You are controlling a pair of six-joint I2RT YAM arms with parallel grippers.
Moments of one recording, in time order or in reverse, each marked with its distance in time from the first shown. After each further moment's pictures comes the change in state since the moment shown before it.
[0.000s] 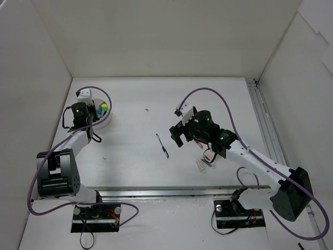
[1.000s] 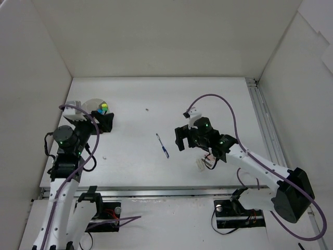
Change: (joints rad) left arm -0.109 -0.764 -0.072 -0.384 0.252 -0.313; right arm -0.002 -0.021 -0.094 -0.046 0.117 0.305
